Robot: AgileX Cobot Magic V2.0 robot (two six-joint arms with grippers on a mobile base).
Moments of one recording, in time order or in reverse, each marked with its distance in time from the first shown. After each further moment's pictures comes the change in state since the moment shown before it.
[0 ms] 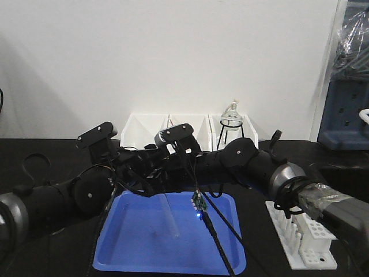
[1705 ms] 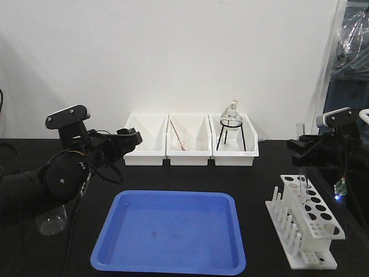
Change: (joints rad) left arm 0.099 -0.040 0.000 -0.015 -0.051 0.177; right arm -0.608 -0.141 0.319 0.776 0.019 -0.989
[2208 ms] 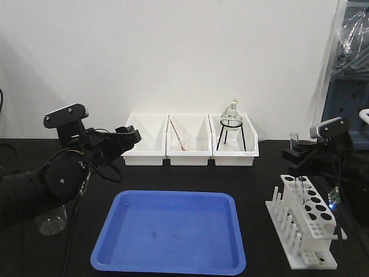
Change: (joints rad) left arm 0.000 0.000 0.000 0.000 -0.024 0.000; right arm -0.002 0.055 0.000 -0.001 0.032 -0.040
